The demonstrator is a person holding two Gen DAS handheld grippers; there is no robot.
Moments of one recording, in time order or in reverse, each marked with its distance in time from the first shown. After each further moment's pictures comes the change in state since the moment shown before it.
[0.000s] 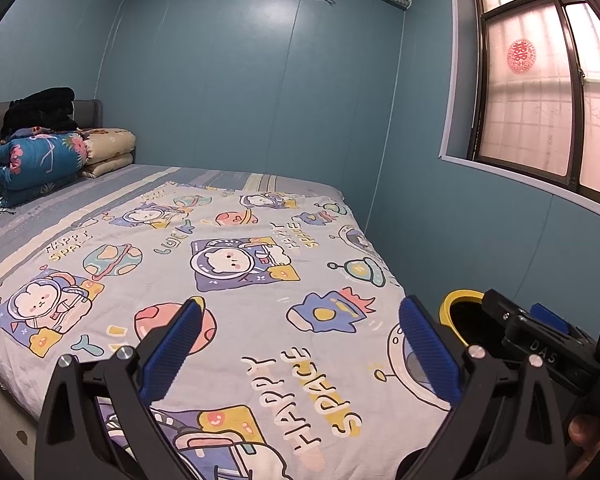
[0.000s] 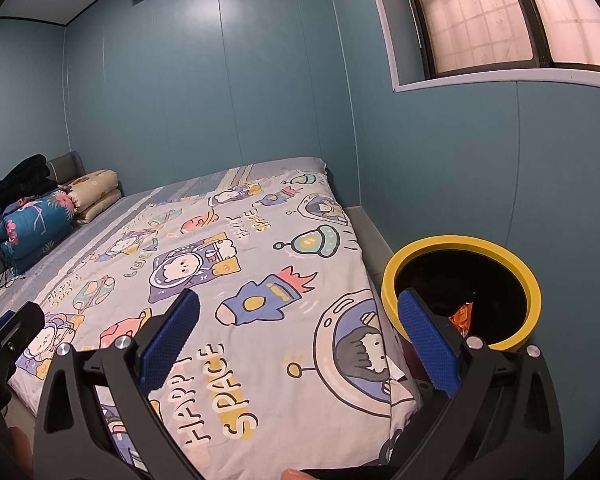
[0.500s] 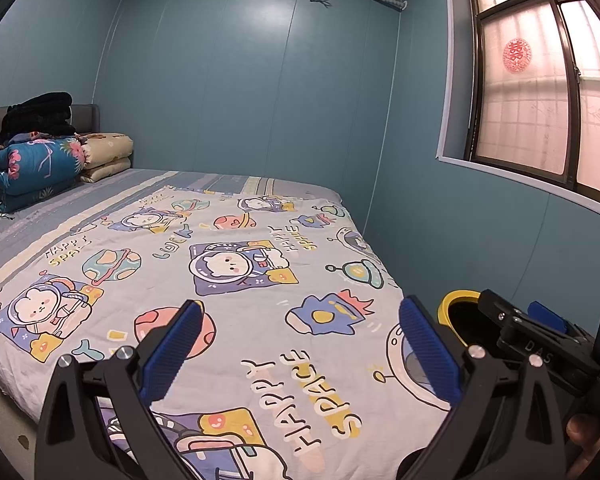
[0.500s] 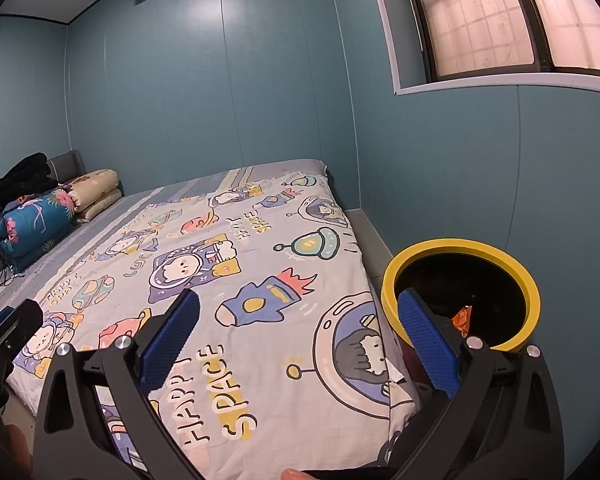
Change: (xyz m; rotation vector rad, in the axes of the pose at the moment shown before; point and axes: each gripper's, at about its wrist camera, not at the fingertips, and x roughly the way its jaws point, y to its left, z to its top) left arm -0.004 -0.002 0.000 0.013 -0.014 -0.002; right arm 0.000 0.002 0.001 -0.010 -0.004 0.000
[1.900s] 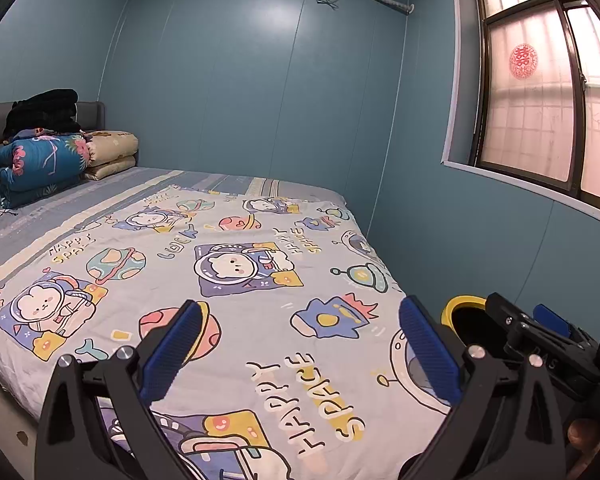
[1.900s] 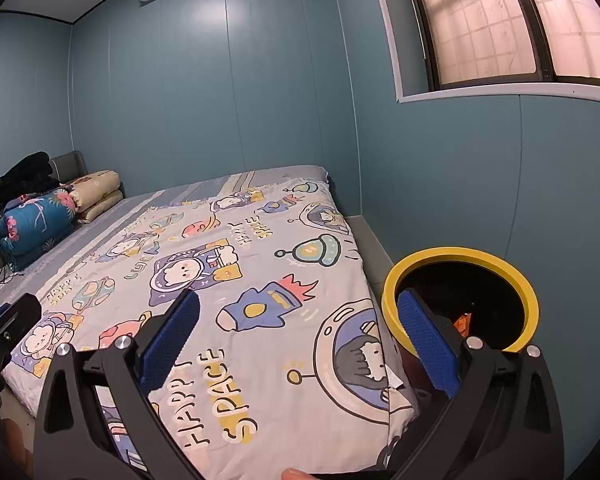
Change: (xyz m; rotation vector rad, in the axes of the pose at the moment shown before) left arm -0.001 0.008 0.005 -0.020 -0.004 0.008; right arm -0.007 0.004 0.004 -0.018 -0.025 0.001
